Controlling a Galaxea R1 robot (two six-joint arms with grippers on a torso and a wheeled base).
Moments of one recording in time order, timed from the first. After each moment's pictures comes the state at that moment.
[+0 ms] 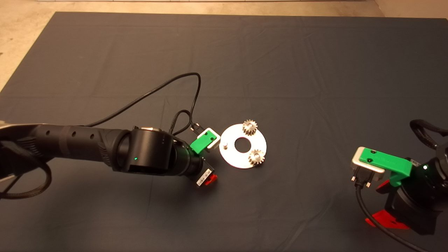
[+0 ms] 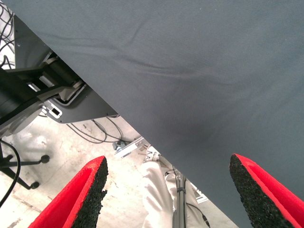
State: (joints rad) left arm -0.14 2.51 -0.76 0.84 1.39 -0.98; right arm 0.53 2.15 -0.36 0.00 -1.53 1.01
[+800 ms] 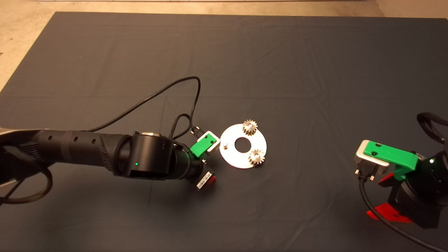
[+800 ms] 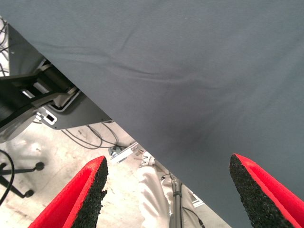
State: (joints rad) left arm -0.11 2.51 -0.76 0.87 1.39 -0.98; right arm 0.57 2.14 -0.36 0.00 -1.53 1.01
